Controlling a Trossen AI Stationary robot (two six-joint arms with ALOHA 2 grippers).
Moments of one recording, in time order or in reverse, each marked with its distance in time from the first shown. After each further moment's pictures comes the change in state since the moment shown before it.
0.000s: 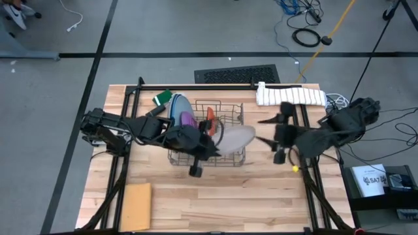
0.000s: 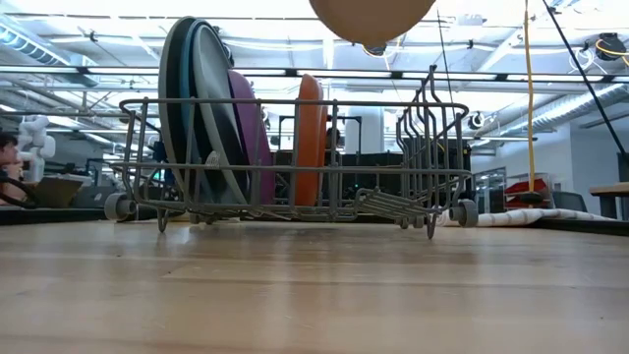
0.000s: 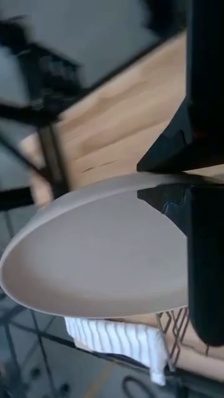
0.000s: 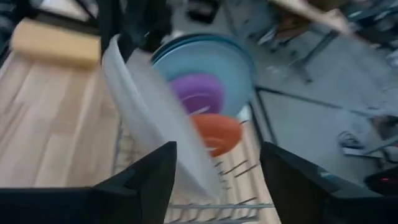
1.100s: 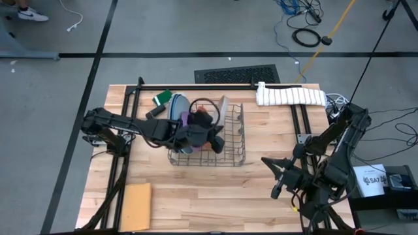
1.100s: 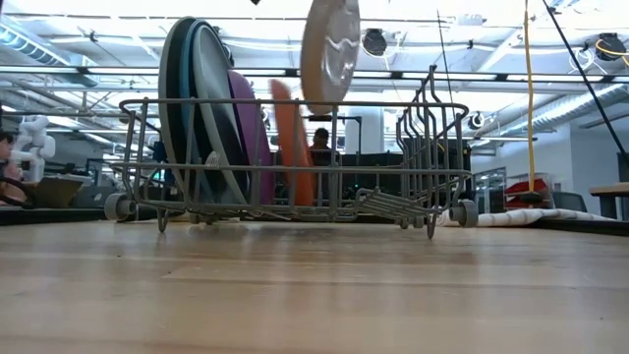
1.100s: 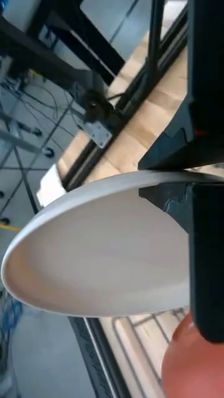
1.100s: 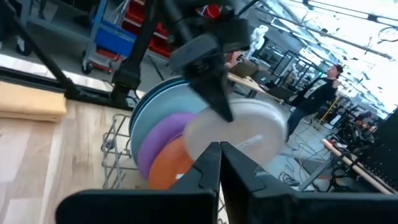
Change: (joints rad) left arm 0.050 0.000 -0.193 0.192 -0.516 -0.807; right arm 0.420 0.094 -0.393 0.285 0.682 0.331
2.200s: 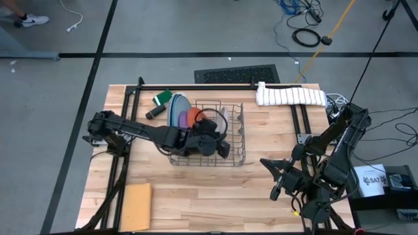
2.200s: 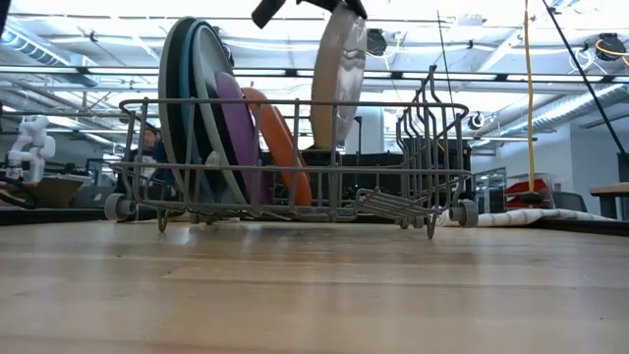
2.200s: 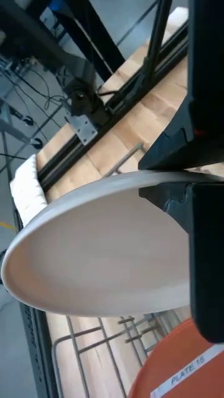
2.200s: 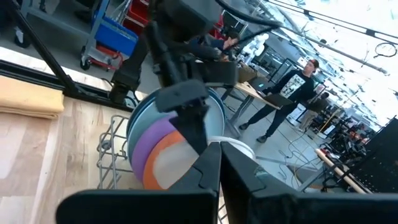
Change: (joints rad) left arm -0.027 0.097 0.000 -0.010 0.007 -0.227; right arm 0.000 0.000 0.000 0.136 -0.006 -0.196
